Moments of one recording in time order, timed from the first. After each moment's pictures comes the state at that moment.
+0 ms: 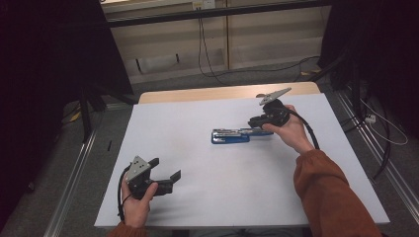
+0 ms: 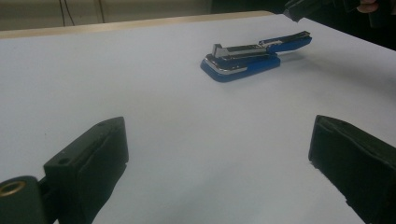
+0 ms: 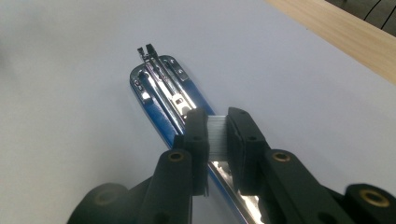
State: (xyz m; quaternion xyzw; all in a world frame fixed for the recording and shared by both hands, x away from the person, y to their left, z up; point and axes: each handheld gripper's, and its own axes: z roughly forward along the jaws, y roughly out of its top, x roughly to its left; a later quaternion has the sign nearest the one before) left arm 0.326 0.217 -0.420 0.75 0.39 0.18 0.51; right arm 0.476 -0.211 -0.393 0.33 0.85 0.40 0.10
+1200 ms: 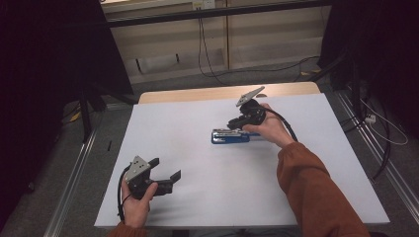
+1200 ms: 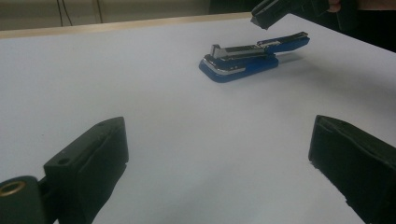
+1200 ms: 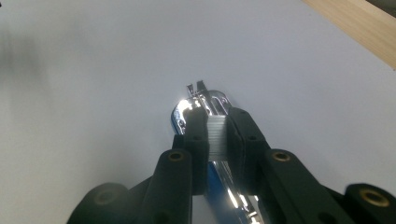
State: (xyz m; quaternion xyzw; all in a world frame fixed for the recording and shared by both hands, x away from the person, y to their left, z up) left arm 0.326 0.217 -0.420 0.75 0.39 0.18 0.51; right arm 0.495 -0.151 -0.395 0.26 0.87 0.40 0.06
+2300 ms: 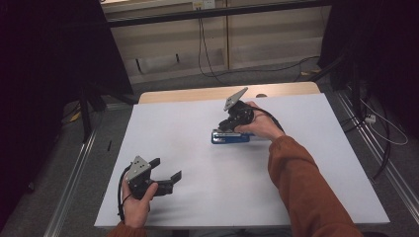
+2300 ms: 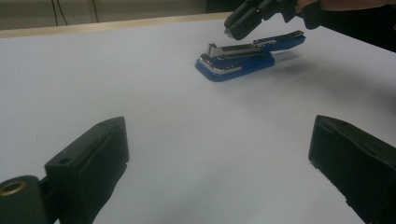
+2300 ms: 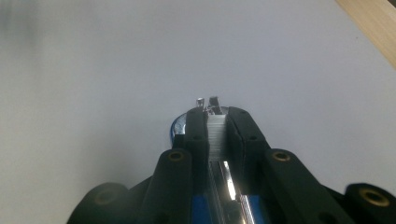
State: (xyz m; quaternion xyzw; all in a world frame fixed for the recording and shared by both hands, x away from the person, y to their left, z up) left arm 0.327 0.217 -0.420 0.75 0.38 0.18 0.51; right arm 0.518 -0.123 -0.407 0.16 0.91 0.38 0.06
